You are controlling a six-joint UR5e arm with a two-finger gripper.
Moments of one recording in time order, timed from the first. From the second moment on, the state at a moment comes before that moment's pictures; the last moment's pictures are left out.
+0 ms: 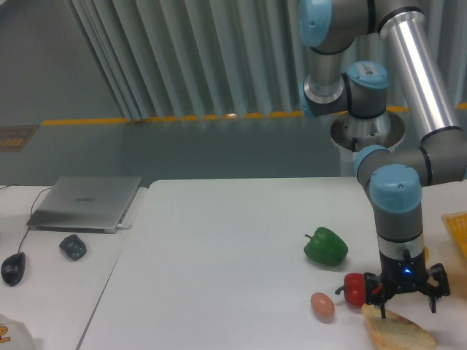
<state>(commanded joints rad) 2.35 -2.12 -1.43 -0.92 1.64 0.07</state>
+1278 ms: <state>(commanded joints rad) 2.27 -2.16 -1.42 -0.92 1.64 -0.01</state>
